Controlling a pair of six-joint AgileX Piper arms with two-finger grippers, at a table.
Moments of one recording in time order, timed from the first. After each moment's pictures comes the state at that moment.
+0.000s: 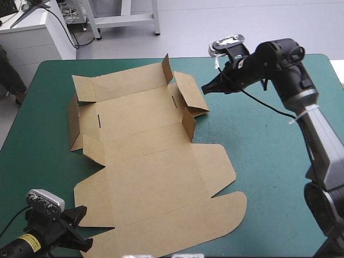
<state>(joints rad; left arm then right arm) -0.35 0.28 -0.49 -0.13 0.97 0.10 0.33 1.75 -2.00 0.18 1.25 -0.14</state>
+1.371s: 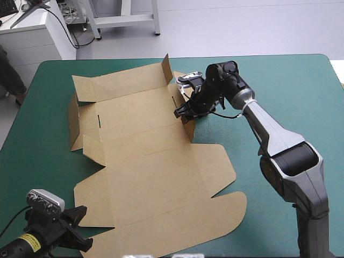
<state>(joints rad) -0.35 0.28 -0.49 -0.13 0.97 0.10 0.43 2.12 -2.06 0.25 1.24 -0.13</state>
